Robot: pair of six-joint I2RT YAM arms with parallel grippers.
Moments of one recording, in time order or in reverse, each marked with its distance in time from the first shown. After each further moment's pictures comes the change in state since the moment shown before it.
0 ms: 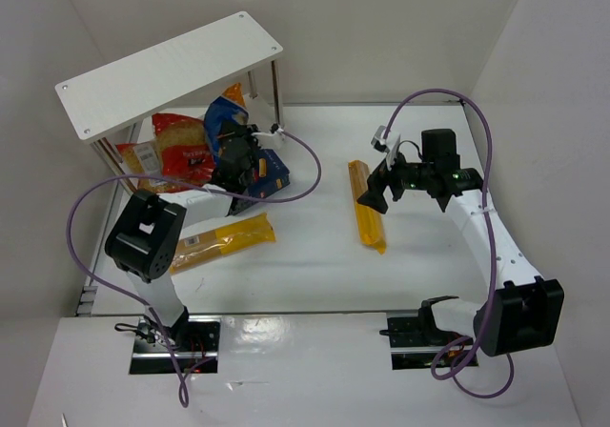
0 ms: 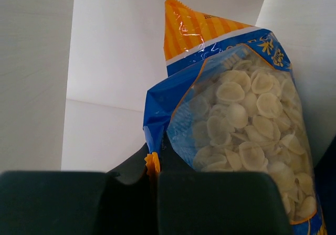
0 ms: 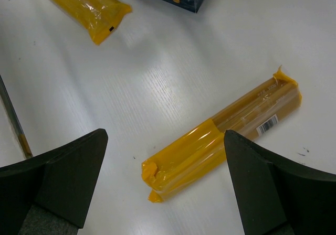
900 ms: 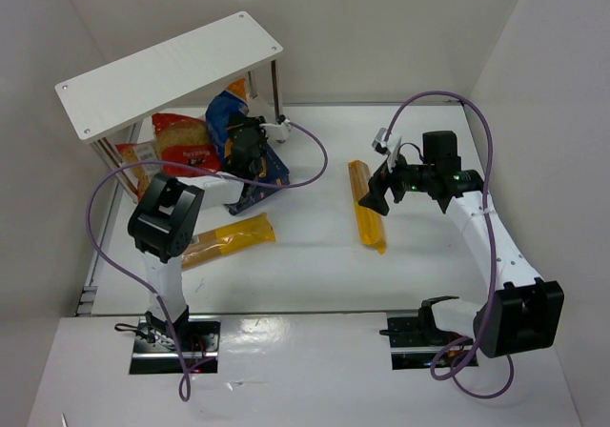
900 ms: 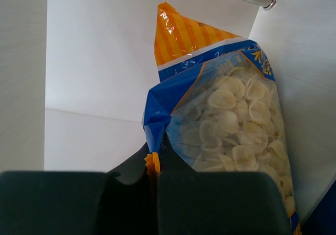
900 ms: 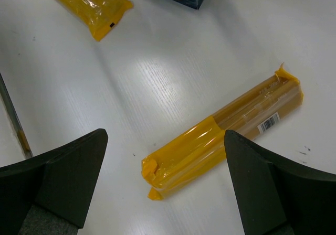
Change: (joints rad) left arm 0.019 0.199 0.190 0.008 -0.004 0.003; right arm -0.010 -0.008 -0.017 -0.005 -0.010 -0.019
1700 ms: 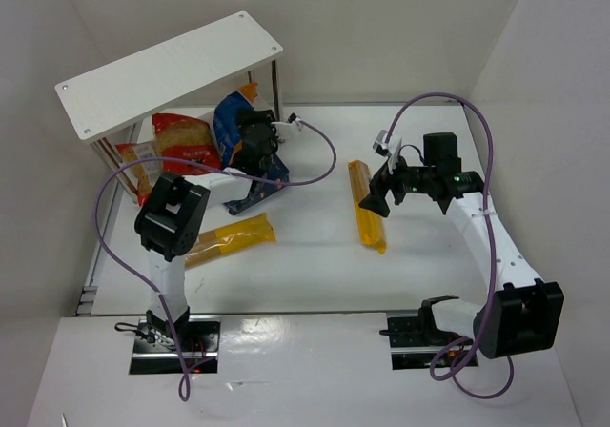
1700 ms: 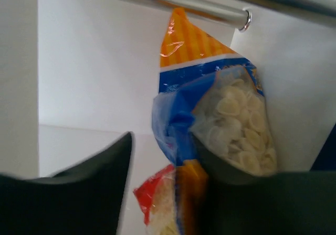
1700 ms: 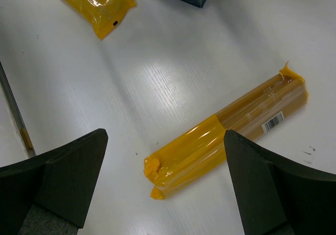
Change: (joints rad) left arm -0.045 0.042 0.096 -0.117 -0.013 -0.034; right arm -0.007 -0.006 -0.013 -0.005 -0.016 -0.011
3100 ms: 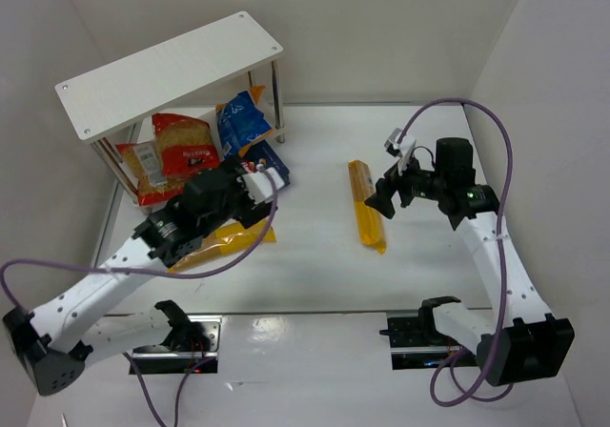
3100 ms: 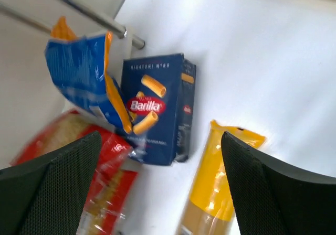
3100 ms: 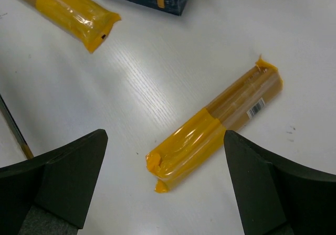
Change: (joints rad) left arm -0.309 -0.944 -0.220 -1.113 0.365 -0.713; right arm -0.011 -0.120 -0.009 -0.002 0.054 0.086
